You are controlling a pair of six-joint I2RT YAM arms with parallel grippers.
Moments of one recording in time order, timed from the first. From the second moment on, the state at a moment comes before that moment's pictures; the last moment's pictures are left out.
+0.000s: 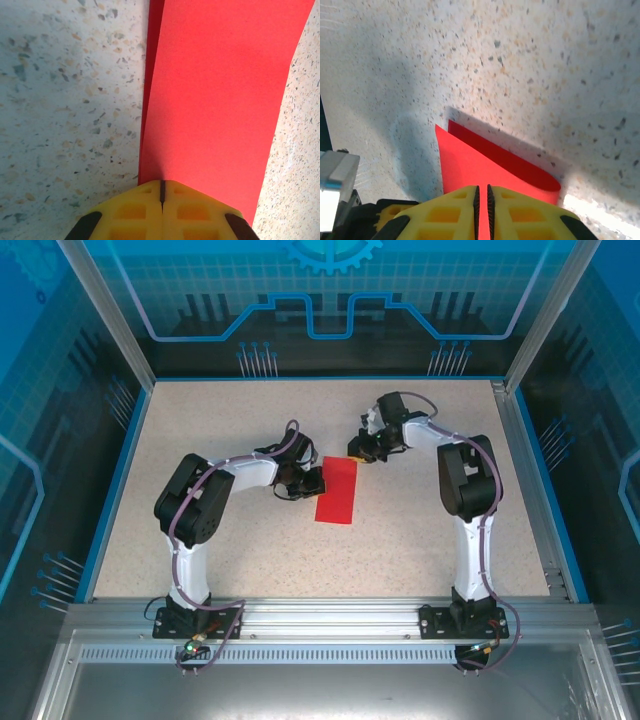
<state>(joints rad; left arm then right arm) -0.46 1.99 1.19 -0.32 0.39 -0.66 0.28 2.19 1.60 -0.54 -0.63 0.46</state>
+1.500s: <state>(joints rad) -0.46 1.99 1.19 -0.31 0.40 -0.66 0.28 2.29 1.70 -0.66 -0.57 0.47</state>
